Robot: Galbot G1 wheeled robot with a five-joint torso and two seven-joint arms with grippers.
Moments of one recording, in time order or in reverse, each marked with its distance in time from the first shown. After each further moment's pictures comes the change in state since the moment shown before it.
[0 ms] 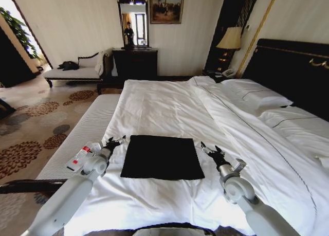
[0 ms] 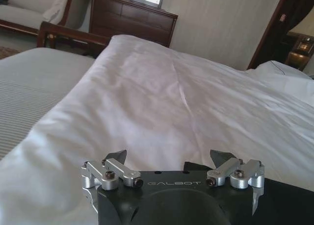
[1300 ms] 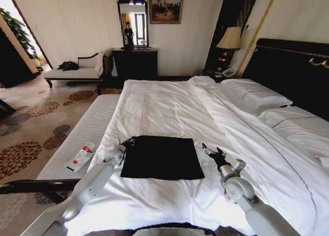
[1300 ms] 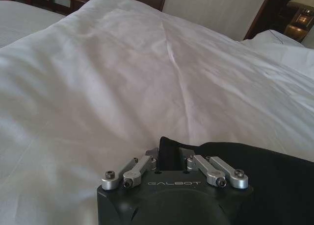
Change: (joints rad) left arm -0.170 -0.153 0.135 0.305 0.013 0.015 0.087; right arm 0.003 0.001 -0.002 -0.012 0.000 -0.009 0.018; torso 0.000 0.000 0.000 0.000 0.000
